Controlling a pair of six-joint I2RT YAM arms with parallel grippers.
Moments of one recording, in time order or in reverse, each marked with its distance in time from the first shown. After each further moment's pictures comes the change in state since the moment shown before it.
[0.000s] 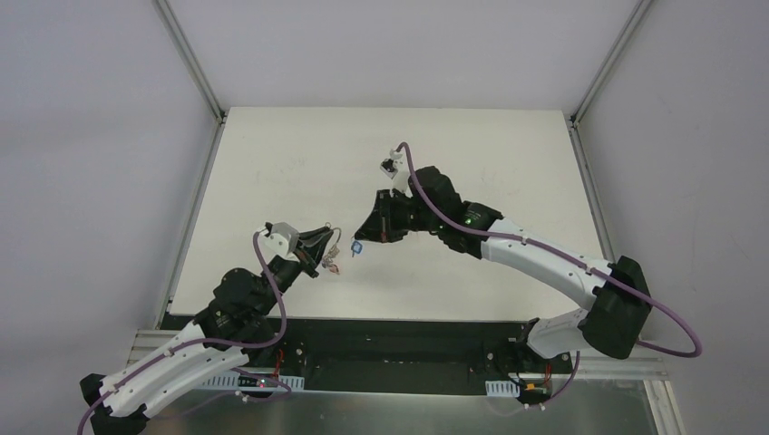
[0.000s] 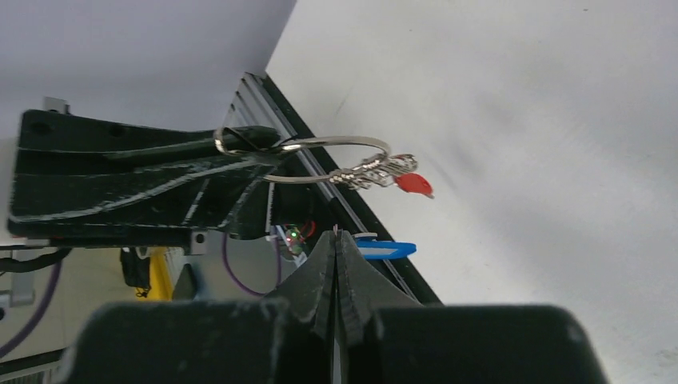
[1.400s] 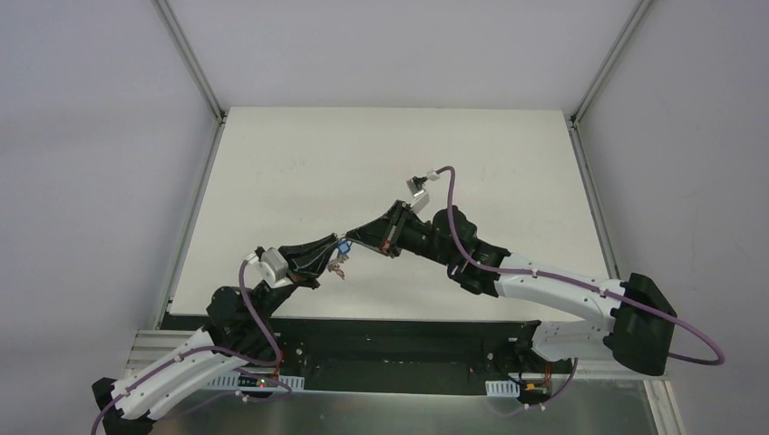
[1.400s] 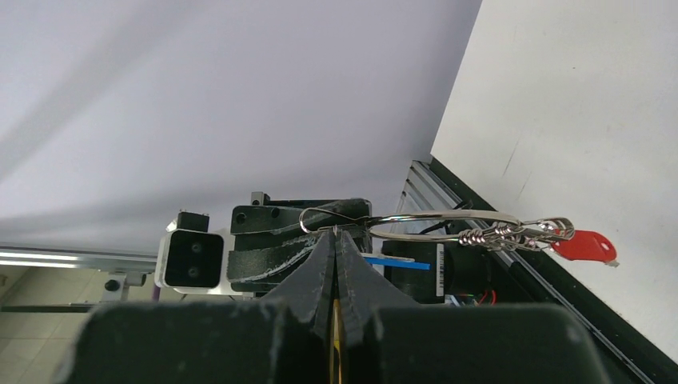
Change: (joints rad) left arm 0.000 -0.131 -0.176 0.322 0.247 0.082; right arm 0.152 -0.178 -0.349 0.608 0.258 0.598
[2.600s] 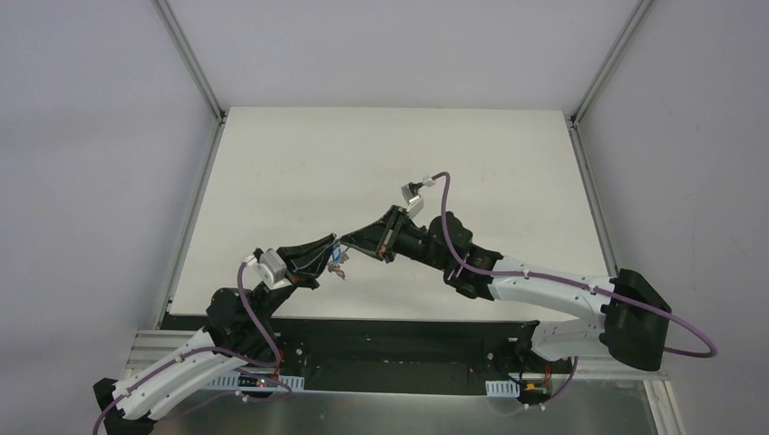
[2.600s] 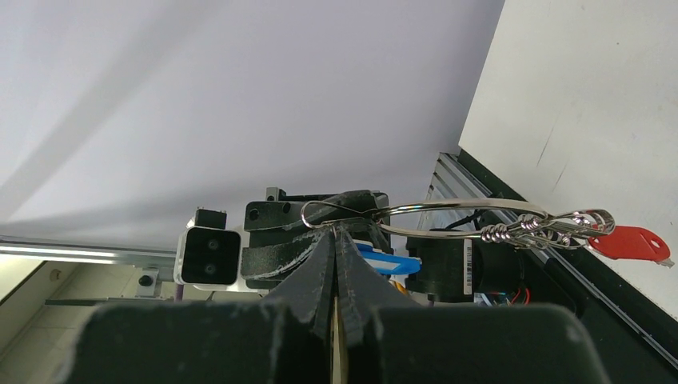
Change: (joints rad) left arm 0.000 -0.014 -0.015 0.026 0.005 0.005; right arm 0.033 0.032 -0.040 0.125 0.008 0.092
